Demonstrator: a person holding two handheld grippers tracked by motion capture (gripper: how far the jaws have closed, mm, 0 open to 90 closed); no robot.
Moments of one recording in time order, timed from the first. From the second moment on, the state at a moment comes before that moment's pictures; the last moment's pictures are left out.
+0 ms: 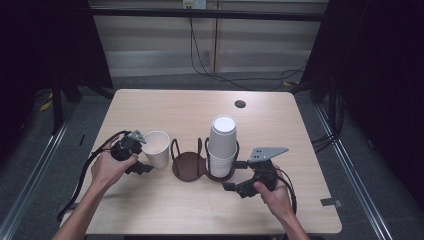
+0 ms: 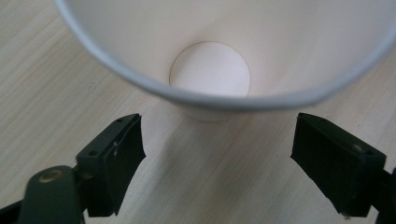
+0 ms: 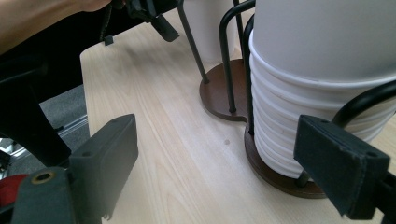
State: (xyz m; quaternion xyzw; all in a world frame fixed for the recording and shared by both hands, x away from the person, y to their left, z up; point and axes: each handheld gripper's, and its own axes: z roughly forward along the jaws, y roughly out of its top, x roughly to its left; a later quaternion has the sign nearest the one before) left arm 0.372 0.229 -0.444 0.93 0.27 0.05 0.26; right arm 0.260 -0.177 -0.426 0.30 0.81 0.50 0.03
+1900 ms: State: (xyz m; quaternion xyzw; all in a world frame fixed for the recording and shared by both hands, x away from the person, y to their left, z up) left arm 0.251 0.184 -0.455 0.82 0.26 0.05 0.50; right arm 0.243 -0.189 -0.430 0.33 0.80 0.49 0.07
